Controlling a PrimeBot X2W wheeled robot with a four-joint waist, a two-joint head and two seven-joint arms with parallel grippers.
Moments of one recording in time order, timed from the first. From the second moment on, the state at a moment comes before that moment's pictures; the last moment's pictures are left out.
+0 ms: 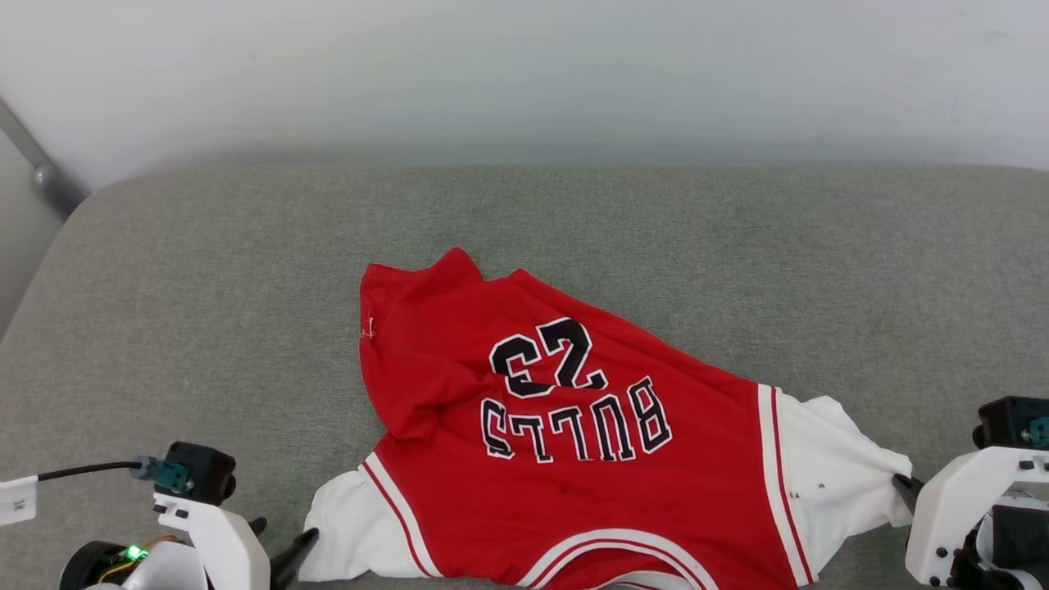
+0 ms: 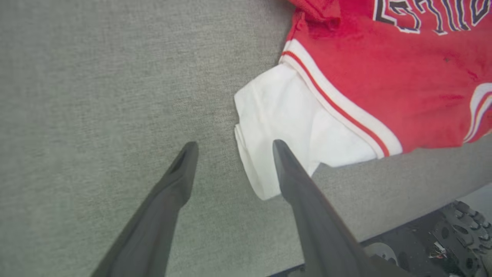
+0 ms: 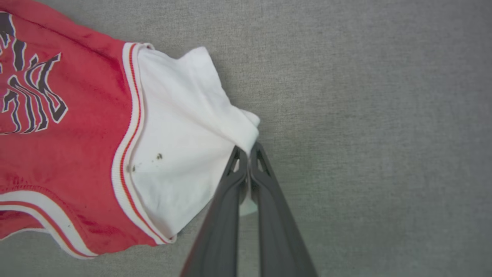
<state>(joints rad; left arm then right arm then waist) -0.07 0.68 -0.41 0.10 -0.80 -0.05 0.45 -0.06 -0.14 -0.21 0.08 0.26 0.13 0.75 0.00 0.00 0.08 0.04</state>
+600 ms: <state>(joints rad) -0.16 0.64 -0.49 0.23 -0.89 -0.07 0.69 -0.06 -0.11 -0.18 0.06 0.26 0.13 0.74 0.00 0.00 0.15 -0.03</state>
